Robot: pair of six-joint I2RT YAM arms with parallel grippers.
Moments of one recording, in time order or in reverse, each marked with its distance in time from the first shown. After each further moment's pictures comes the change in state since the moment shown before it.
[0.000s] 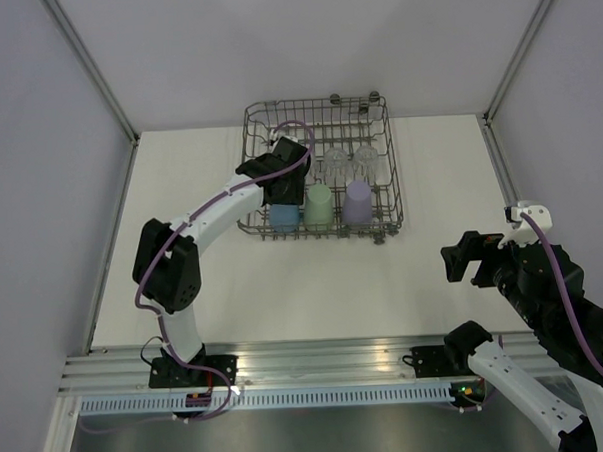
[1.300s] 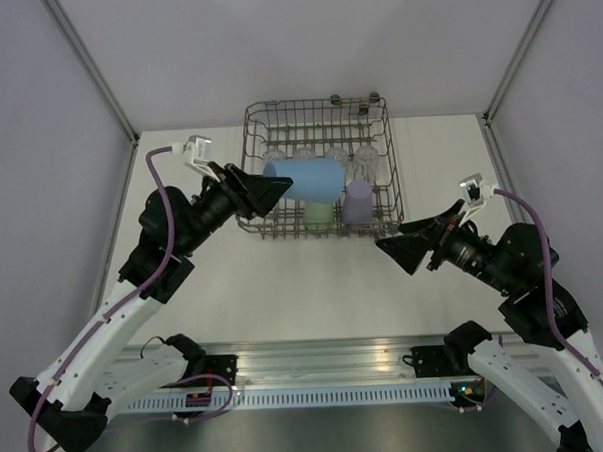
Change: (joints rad) left arm 0.000 -0.933 -0.464 0.550 0.457 -0.224; right arm 0.000 0.033 -0.203 0.581 -0.592 0.211
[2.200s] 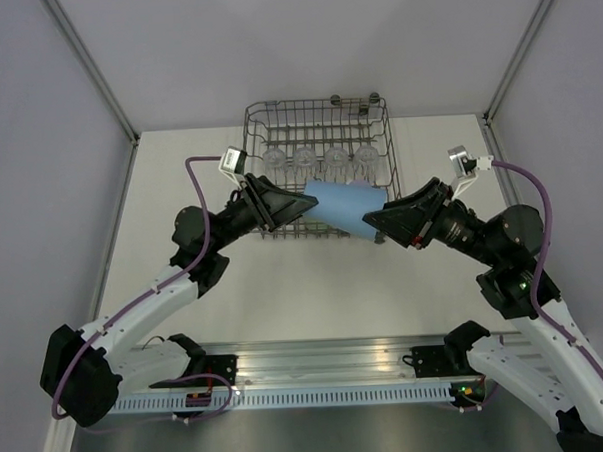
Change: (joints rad) left arm -0.018 0.170 -0.354 0.925 0.429 -0.679; right arm 0.001 0.171 -0.031 0.530 -0.254 0.259
